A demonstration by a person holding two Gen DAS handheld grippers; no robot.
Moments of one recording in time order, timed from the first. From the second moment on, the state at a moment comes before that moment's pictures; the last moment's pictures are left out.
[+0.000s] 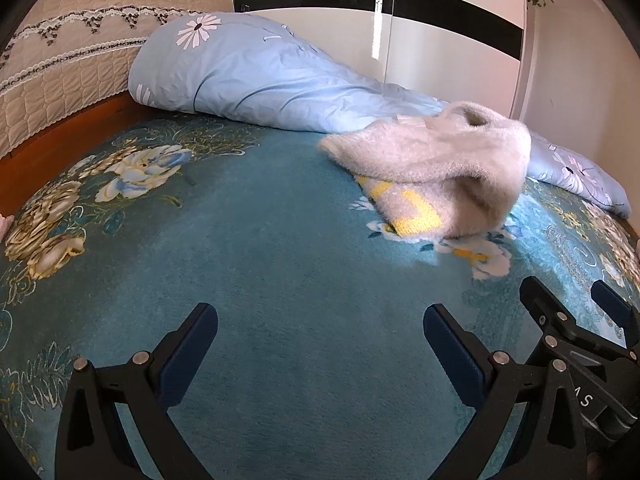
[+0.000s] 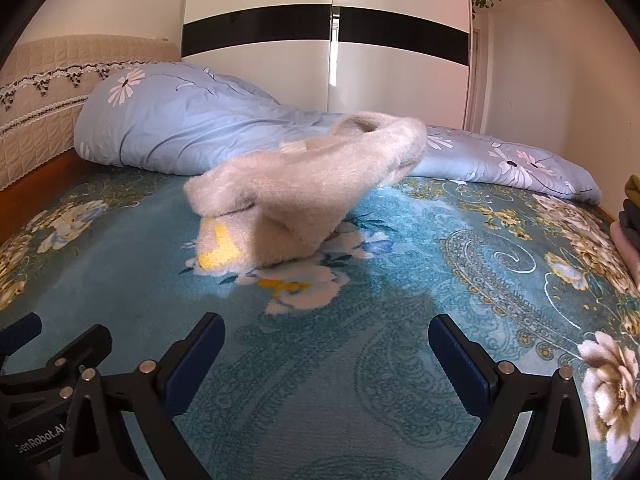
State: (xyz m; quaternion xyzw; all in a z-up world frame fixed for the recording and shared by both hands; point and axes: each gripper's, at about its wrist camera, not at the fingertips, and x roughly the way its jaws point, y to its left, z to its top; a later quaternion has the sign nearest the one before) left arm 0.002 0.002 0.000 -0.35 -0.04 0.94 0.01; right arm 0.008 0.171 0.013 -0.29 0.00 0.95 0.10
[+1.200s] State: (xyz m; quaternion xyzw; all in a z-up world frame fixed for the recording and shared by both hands) left arm 0.006 -0.083 0.034 -0.34 -0.13 0.93 -0.07; right arm -0.063 0.158 0.024 -0.34 -0.05 0.94 0.05
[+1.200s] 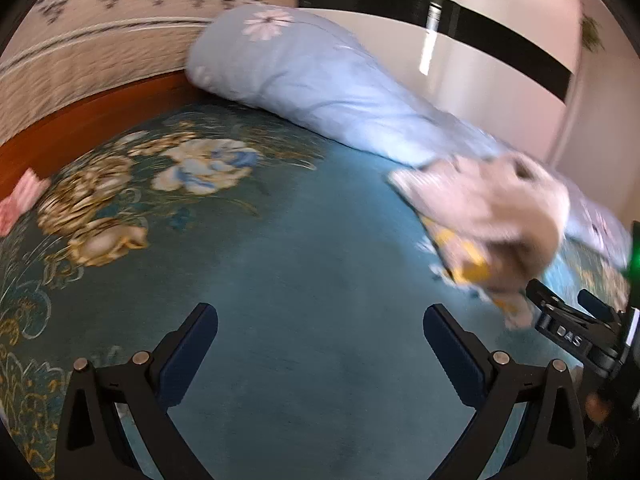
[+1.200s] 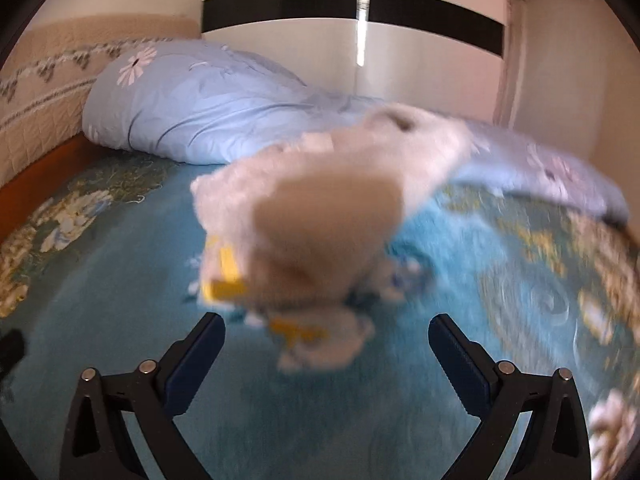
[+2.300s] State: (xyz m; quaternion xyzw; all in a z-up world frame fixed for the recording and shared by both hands) left arm 0.022 -0.108 0.041 -0.33 -0.19 0.92 -0.06; right arm 0.048 0.251 0.154 -0.33 0.05 0.94 -0.03
